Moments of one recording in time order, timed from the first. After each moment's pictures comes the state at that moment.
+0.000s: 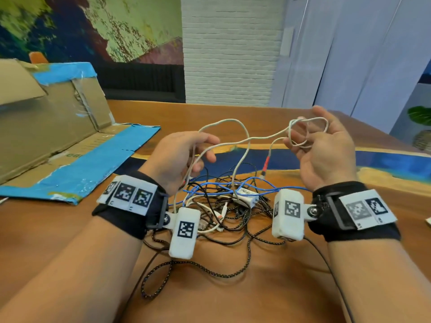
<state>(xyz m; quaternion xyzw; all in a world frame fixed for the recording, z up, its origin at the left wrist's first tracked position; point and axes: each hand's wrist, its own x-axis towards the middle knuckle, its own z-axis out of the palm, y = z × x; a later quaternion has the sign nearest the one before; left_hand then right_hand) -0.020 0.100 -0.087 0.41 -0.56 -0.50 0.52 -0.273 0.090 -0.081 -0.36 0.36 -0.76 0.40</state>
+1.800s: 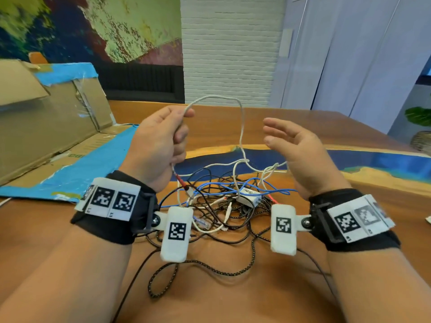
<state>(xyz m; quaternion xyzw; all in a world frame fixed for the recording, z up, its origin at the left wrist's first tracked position) 0.001 0.115 -0.071 0.32 -0.54 -0.45 0.64 -0.248 0.107 -0.087 -0.61 0.43 -0.57 0.34</state>
